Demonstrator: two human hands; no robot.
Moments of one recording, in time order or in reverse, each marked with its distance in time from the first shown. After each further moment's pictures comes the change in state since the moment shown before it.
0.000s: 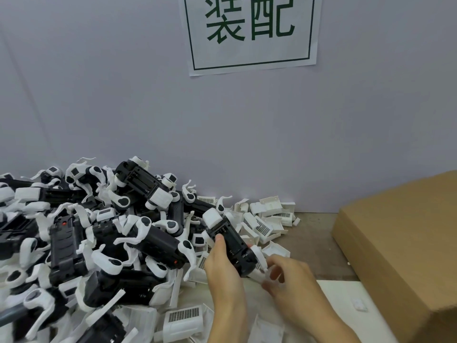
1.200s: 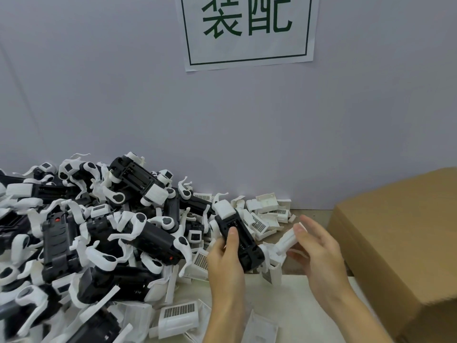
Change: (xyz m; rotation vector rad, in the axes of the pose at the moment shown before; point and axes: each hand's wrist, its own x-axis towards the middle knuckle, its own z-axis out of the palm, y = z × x) left_hand -0.004 0.000 -0.001 0.156 -0.168 0.125; right_hand 0.009 0.006 -0.032 1.111 0.301 0.135
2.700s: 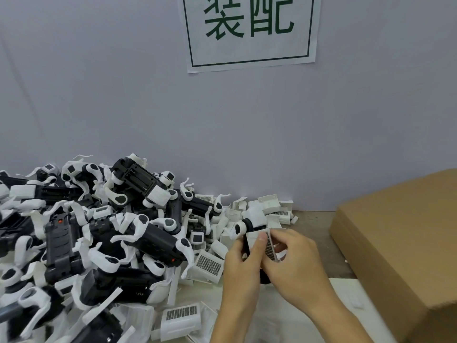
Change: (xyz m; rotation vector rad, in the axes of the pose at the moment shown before) left_hand -0.007 -0.001 0.006 0.085 -0.307 0.042; right_hand -0.020 -0.009 0.032 -0.770 -0.150 -0.418
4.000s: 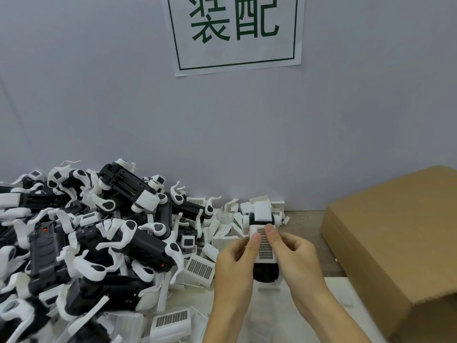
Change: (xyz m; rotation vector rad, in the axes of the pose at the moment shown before) left_hand 0.001 0.002 0.002 0.169 -0.035 0.108; right_hand 0.003 0.002 -0.004 0.738 0.042 0.436
